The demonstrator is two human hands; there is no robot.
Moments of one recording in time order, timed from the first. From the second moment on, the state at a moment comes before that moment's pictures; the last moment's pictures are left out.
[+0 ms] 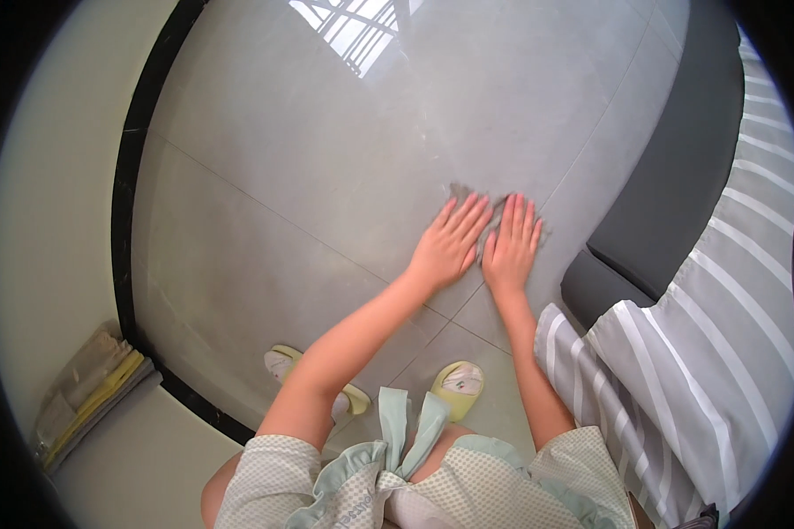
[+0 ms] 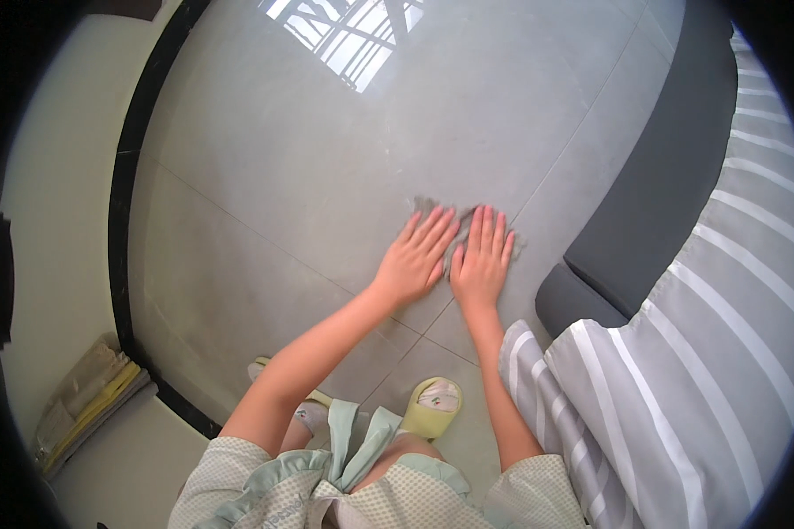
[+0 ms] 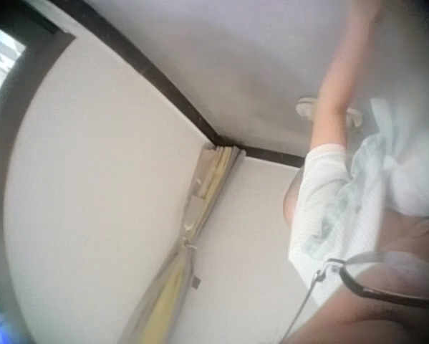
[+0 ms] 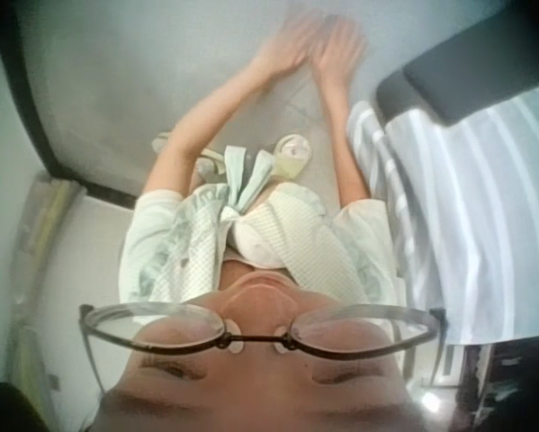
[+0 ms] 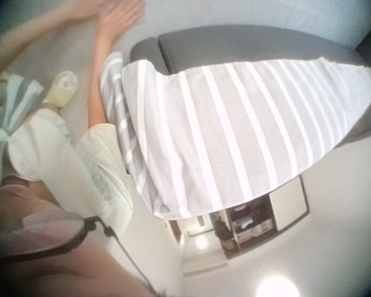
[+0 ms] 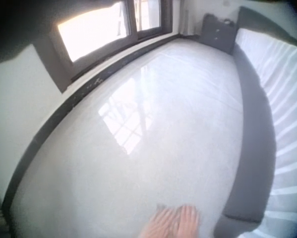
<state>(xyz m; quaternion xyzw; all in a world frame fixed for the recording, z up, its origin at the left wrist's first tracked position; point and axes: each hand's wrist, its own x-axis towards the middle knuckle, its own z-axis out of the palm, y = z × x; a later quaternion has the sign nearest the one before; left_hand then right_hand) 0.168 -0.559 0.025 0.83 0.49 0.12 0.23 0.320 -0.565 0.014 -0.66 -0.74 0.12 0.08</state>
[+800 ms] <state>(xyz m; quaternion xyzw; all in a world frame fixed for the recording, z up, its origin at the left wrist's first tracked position) 0.057 -0.699 0.021 0.73 0.64 0.06 0.22 0.215 -0.643 0.007 -0.41 -0.87 0.26 0.06</state>
